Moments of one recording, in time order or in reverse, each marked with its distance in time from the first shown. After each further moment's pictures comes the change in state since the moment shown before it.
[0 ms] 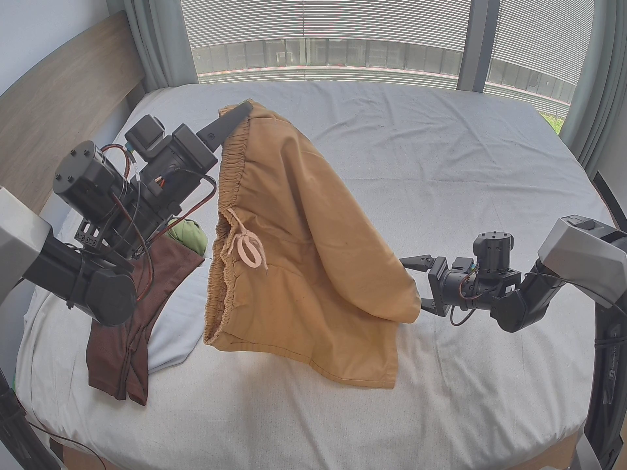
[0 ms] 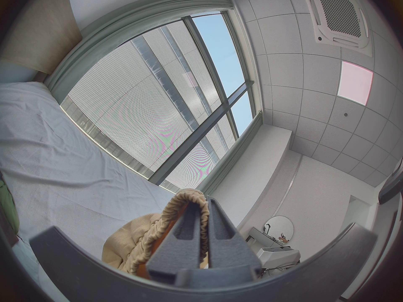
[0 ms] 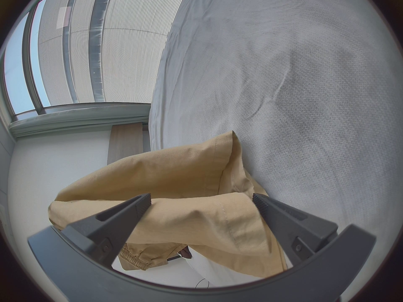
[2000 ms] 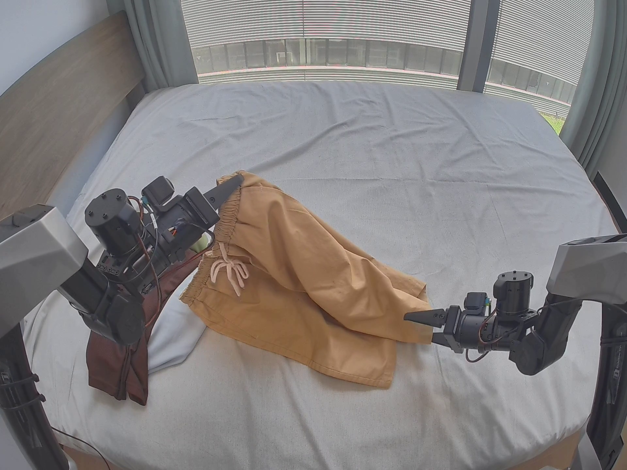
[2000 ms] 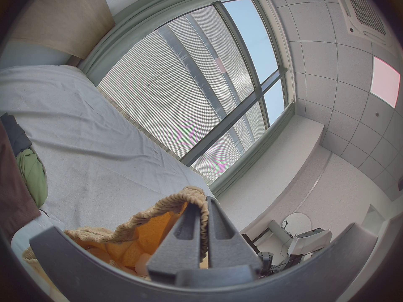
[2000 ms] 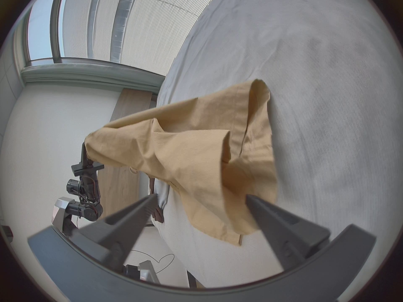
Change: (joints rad) left arm 0.090 0.163 0.092 -0.007 0.006 0.012; right arm -0.007 -0.040 0.414 -0.308 0.089 -0.318
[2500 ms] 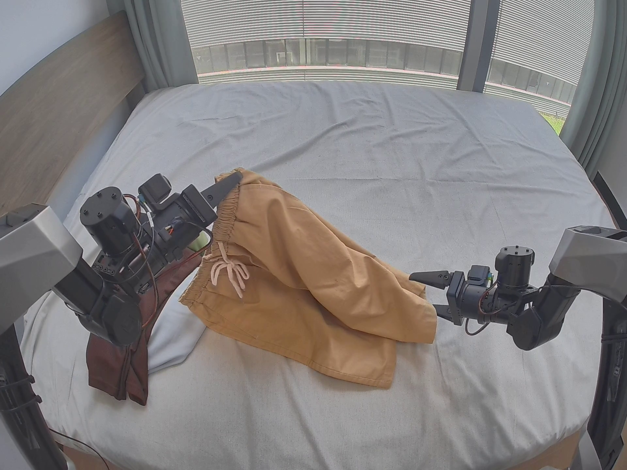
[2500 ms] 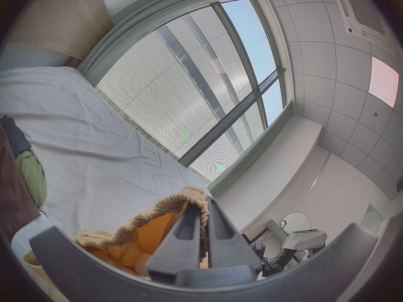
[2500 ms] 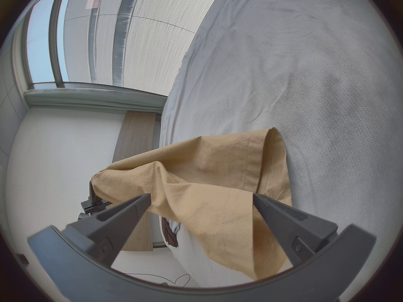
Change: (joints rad) left arm -0.003 -0.027 0.018 -0.001 -0.001 0.000; right arm -0.048 0.011 -0.201 0.074 -0.003 0.156
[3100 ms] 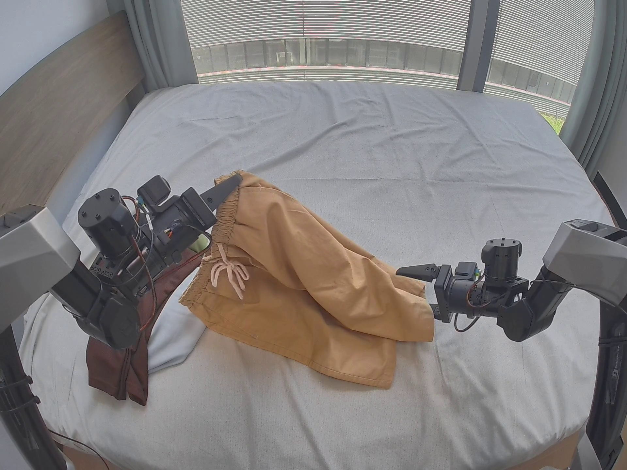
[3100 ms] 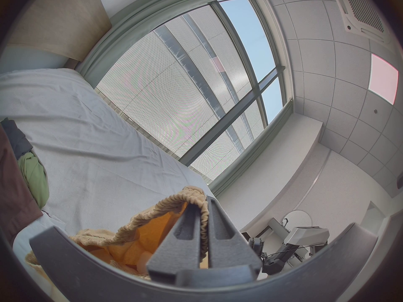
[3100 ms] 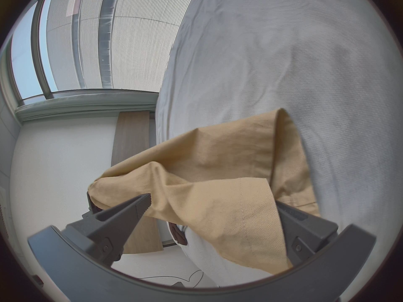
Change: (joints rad) left arm -0.004 -0.013 0.024 0.000 0.000 0.019; right arm 0.045 0.003 -0.103 0.132 0.002 0.086
